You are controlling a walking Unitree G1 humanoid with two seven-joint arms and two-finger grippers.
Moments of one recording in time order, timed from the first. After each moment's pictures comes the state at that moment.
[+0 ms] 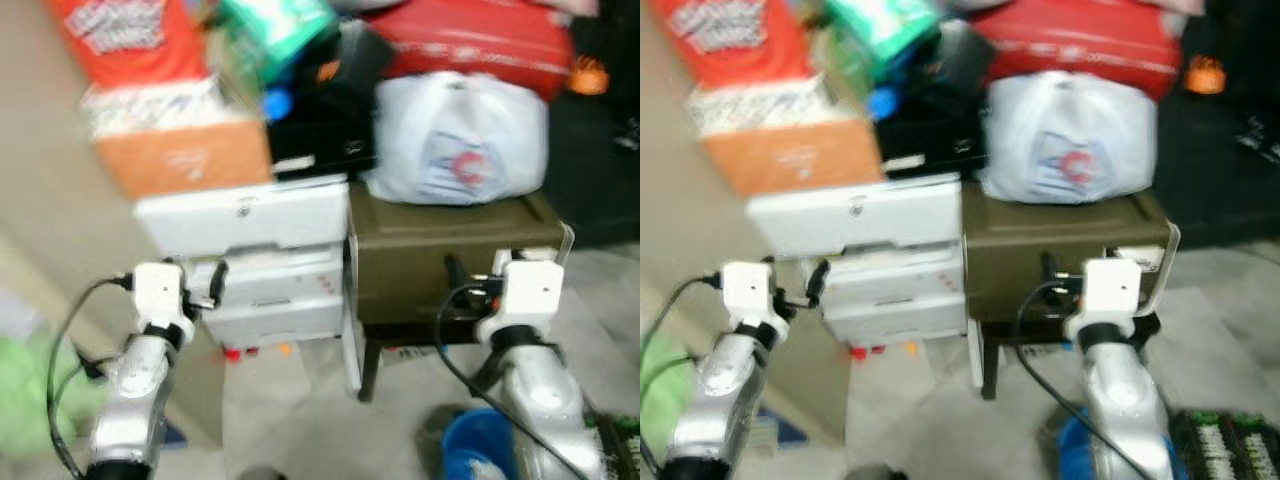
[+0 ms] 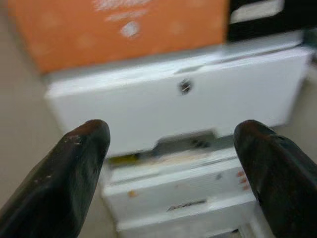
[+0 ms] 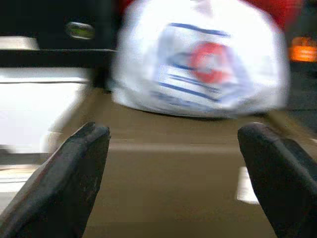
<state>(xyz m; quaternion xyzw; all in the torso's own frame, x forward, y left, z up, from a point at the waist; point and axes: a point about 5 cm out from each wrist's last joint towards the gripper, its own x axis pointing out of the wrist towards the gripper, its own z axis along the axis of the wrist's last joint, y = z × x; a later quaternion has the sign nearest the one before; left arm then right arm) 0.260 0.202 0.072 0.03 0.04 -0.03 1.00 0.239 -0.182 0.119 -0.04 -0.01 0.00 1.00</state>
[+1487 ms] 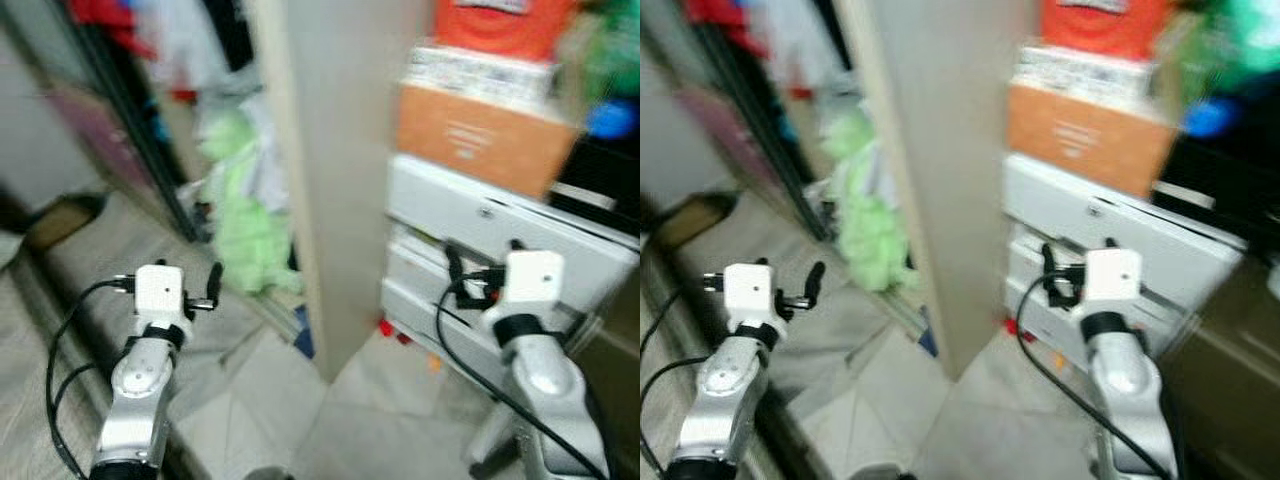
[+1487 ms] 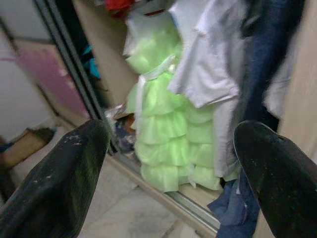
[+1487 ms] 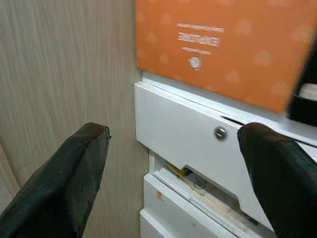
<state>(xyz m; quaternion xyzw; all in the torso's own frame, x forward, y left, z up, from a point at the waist) 0.263 0.196 0.072 0.05 0.04 -0.01 1.00 0.245 -0.195 0.123 -0.05 -0.01 -0.01 1.00</state>
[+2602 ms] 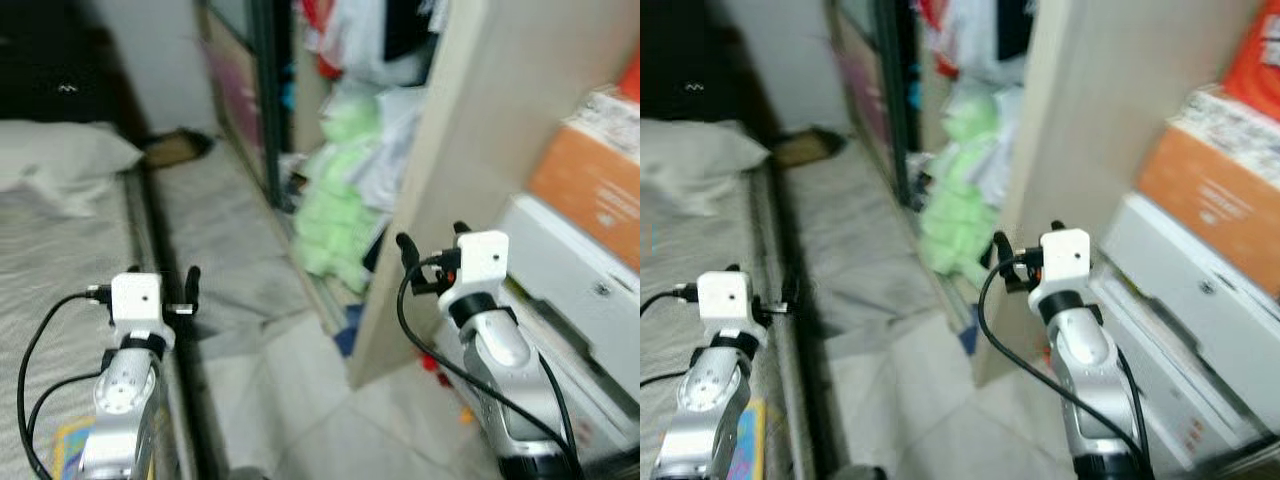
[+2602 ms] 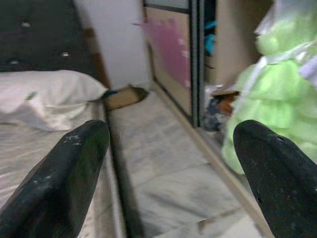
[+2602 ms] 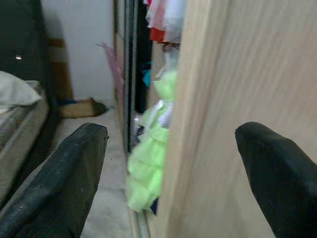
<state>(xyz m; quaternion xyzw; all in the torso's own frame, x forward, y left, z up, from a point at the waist) 0.248 0.210 0.072 0.05 0.03 0.04 1.00 0.271 -0.162 0.127 -0.04 -0.02 0.08 1.00</state>
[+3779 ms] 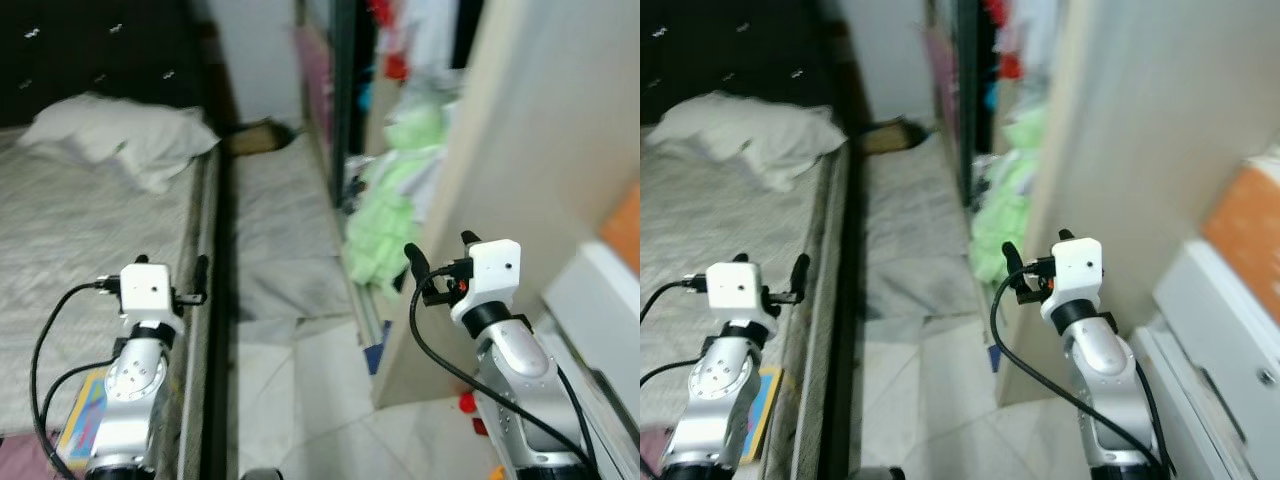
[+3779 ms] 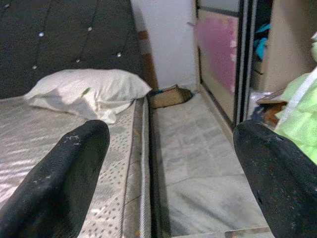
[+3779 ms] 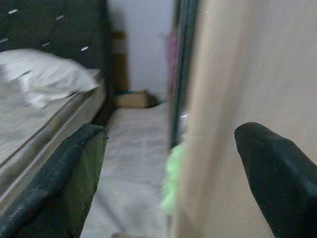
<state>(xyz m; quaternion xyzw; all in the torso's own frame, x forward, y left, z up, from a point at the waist) 0.260 0.202 0.081 0.06 0.01 0.03 1.00 0.262 -0.171 0.119 -0.03 0.00 0.11 0.99</state>
